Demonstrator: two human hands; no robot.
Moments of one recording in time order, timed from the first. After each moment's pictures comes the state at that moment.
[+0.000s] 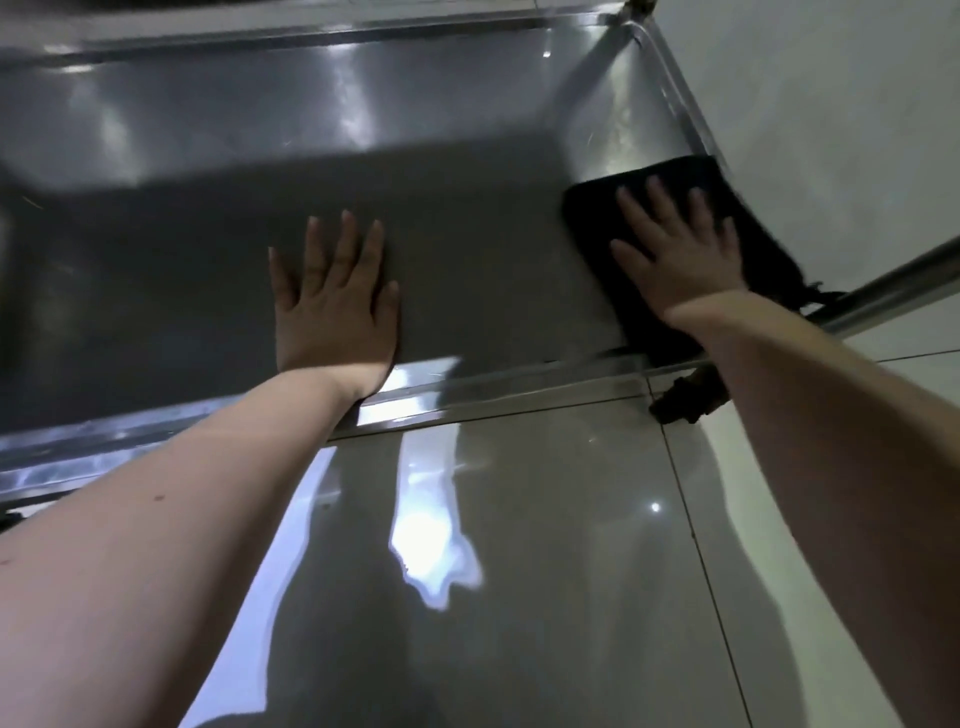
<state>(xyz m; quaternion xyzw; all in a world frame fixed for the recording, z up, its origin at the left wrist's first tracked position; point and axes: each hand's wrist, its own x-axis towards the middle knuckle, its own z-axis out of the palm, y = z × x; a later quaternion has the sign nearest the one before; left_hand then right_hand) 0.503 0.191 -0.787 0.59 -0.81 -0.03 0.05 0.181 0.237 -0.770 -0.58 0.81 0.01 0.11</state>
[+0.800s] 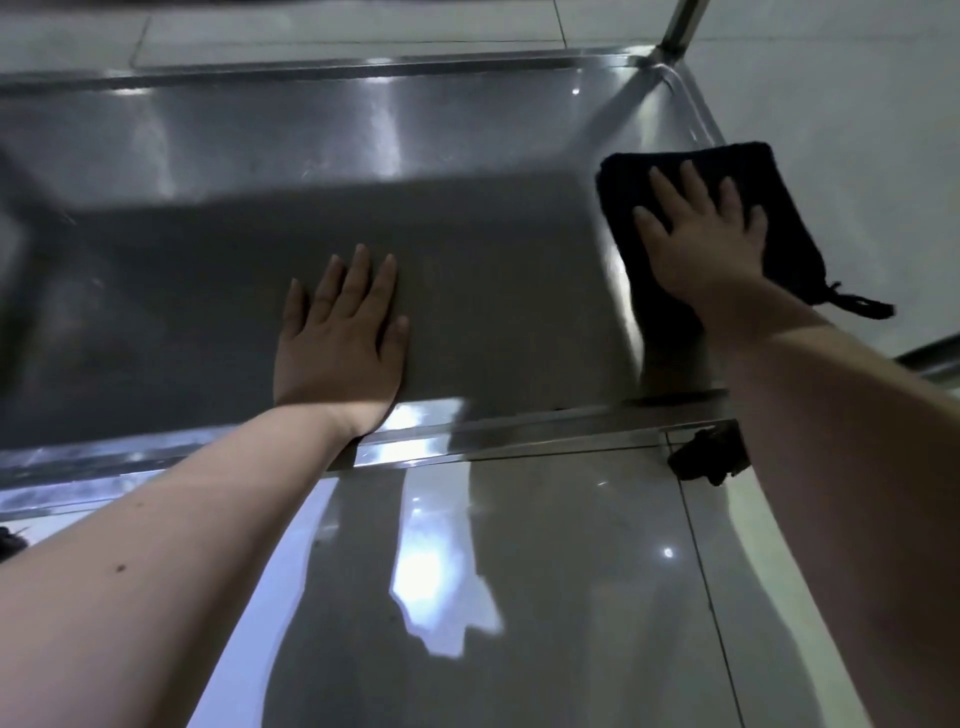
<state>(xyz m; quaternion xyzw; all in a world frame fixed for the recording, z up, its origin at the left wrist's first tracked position) 0.502 0.187 -0.792 0.59 -0.80 -0.05 0.07 0.165 0.168 -0.770 -0.52 0.85 -0.02 0.09</state>
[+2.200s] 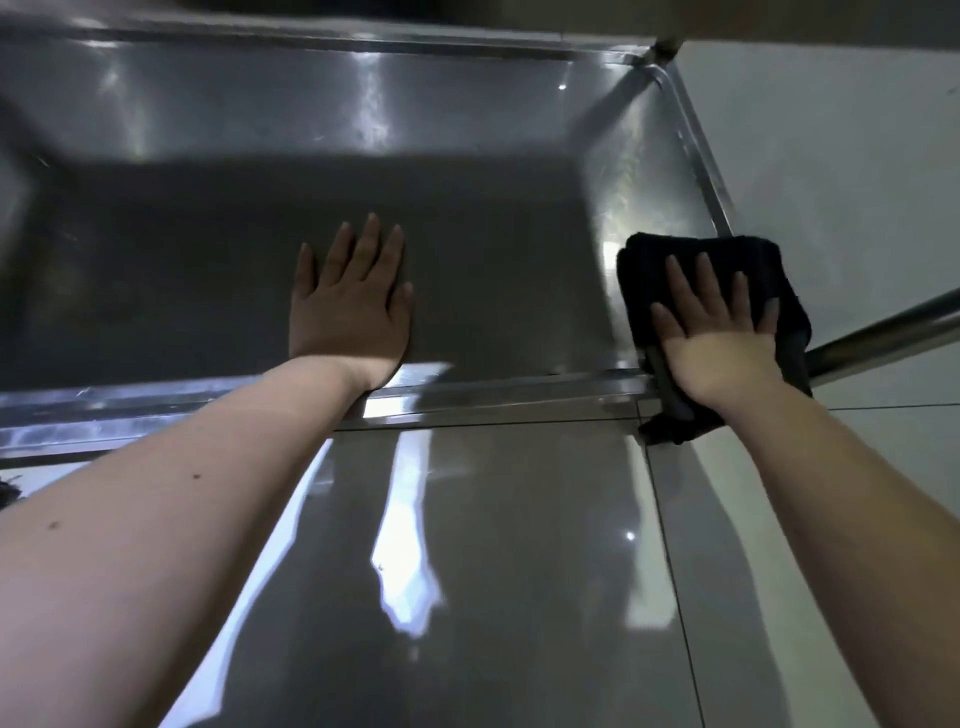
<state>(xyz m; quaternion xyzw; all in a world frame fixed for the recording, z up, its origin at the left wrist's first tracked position) 0.495 0.192 -0.789 0.60 -0.80 -0.05 0.07 0.175 0.284 -0.761 -0.51 0.85 0.07 0.14</state>
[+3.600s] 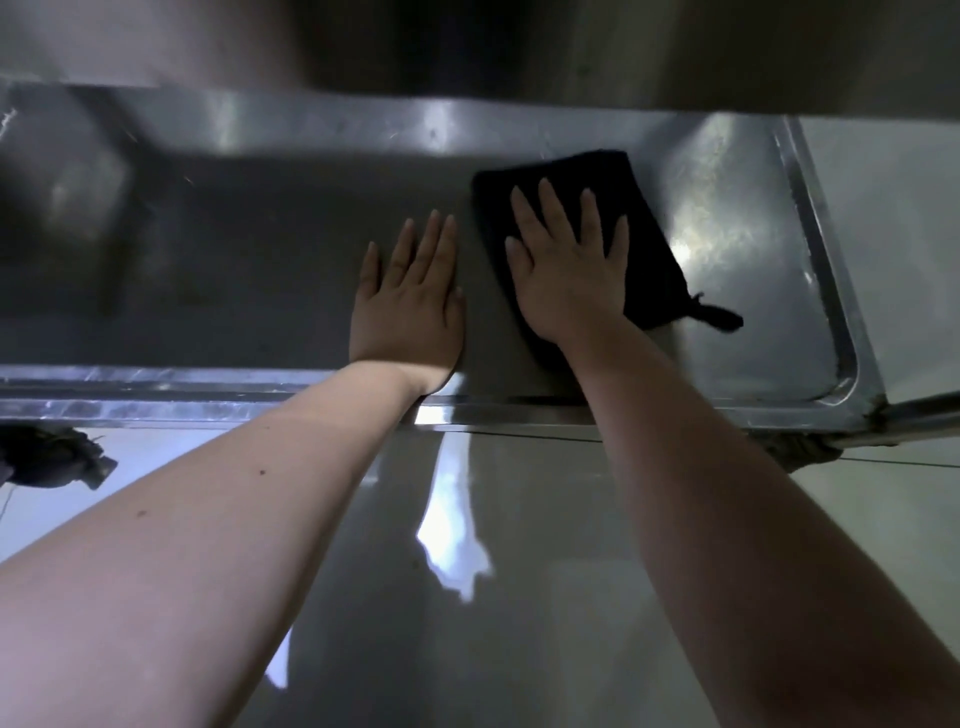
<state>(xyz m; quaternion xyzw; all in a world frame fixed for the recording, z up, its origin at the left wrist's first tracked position) 0.497 0.188 -0.784 0.61 -0.79 -0.06 0.08 0.332 0.166 -0.778 -0.67 0.74 -0.03 0.10</state>
